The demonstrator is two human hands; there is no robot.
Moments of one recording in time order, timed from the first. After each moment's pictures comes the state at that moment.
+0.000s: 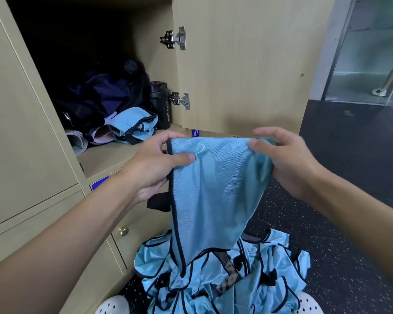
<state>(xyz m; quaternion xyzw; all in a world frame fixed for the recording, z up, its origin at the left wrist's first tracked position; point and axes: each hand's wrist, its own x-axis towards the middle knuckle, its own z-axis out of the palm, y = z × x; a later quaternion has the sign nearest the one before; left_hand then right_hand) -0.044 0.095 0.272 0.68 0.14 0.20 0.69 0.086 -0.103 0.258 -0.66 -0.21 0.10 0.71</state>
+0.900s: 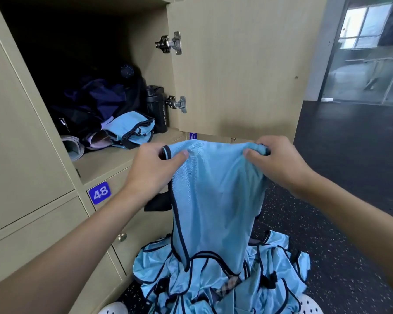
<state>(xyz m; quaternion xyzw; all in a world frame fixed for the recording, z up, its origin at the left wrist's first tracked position) -0.034 0.106 0.254 0.81 0.16 0.30 0.48 0.083 -0.107 0.265 -0.84 -0.28 -0.04 0.46</state>
